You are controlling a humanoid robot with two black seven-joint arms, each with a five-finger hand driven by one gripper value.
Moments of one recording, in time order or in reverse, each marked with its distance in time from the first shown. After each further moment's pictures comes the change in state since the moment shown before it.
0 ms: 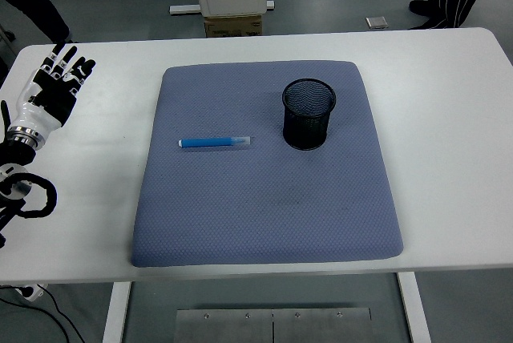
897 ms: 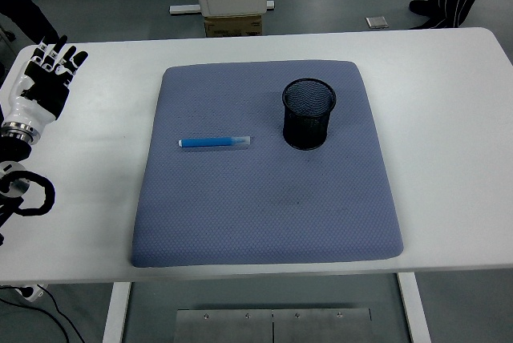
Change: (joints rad) left arm -0.004 0.001 -0.009 0.003 0.012 -0.006 -0.059; right arm 0.000 0.000 0.000 0.000 0.000 0.000 0.000
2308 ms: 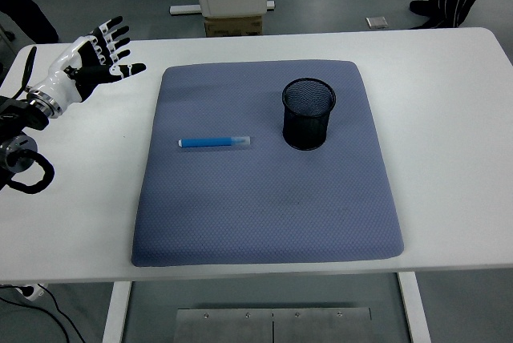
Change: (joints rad) left arm -0.281 0.033 0.451 0.002 0.244 0.011 0.010; right arm 0.000 0.000 0.000 0.000 0.000 0.000 0.000
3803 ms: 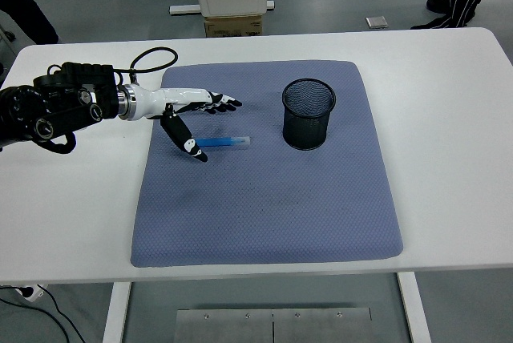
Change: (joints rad) left arm -0.411 -0.174 0.691 -0.089 0.450 -0.037 -0.010; right arm 0.000 0.000 0.000 0.000 0.000 0.000 0.000
